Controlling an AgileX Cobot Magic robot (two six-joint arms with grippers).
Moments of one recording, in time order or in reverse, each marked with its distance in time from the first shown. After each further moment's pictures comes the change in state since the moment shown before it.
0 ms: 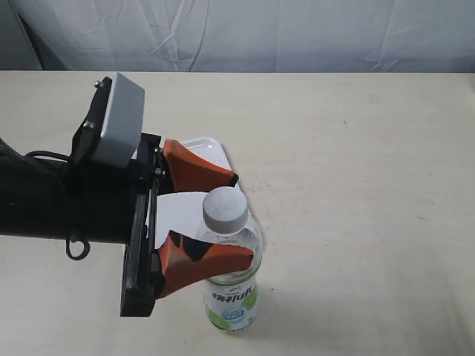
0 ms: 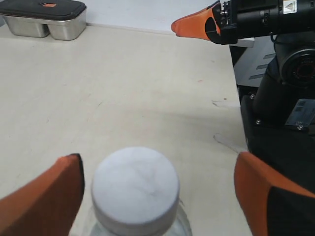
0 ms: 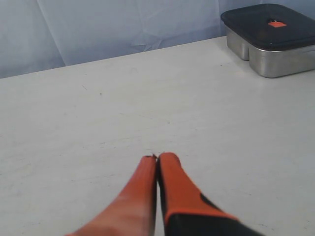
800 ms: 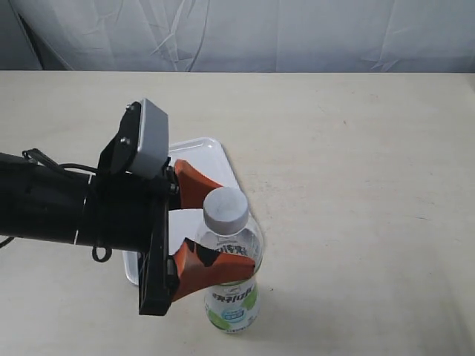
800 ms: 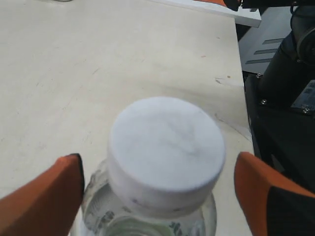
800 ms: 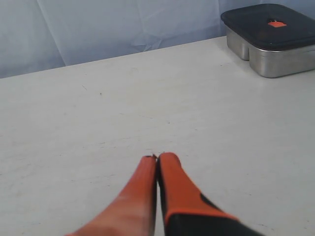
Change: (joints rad) left arm 0.000 0.120 0.000 0.000 -0.014 0.000; right arm 0.000 0.000 0.000 0.000 0.000 0.000
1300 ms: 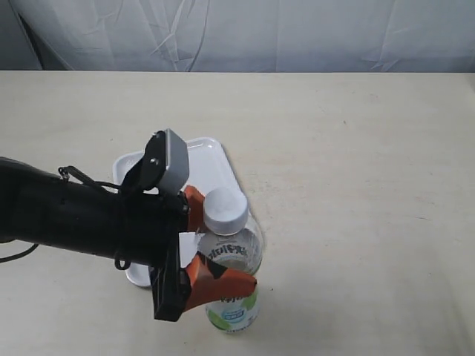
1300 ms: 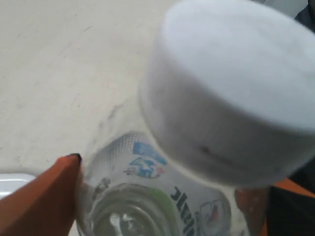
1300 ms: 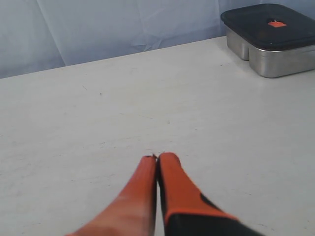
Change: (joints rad) left arm 0.000 0.148 -0.002 -0.008 0.008 0.000; right arm 0.000 0.000 0.000 0.000 0.000 0.000
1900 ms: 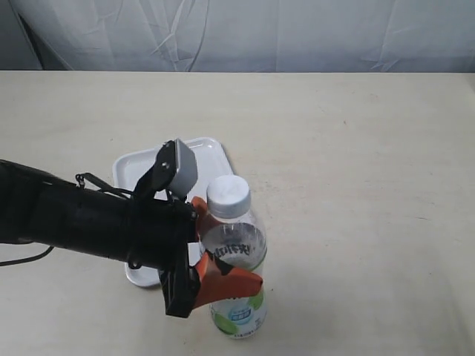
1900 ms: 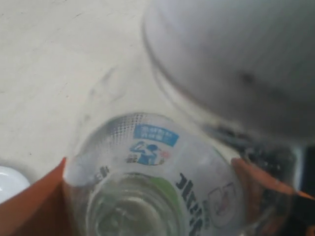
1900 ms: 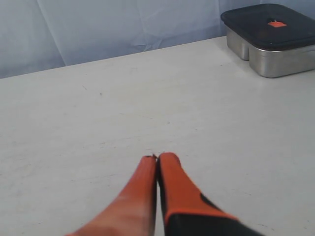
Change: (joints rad) left arm 0.000 0.096 -0.010 -0.035 0.047 0.000; right arm 0.000 0.000 0.000 0.000 0.000 0.000
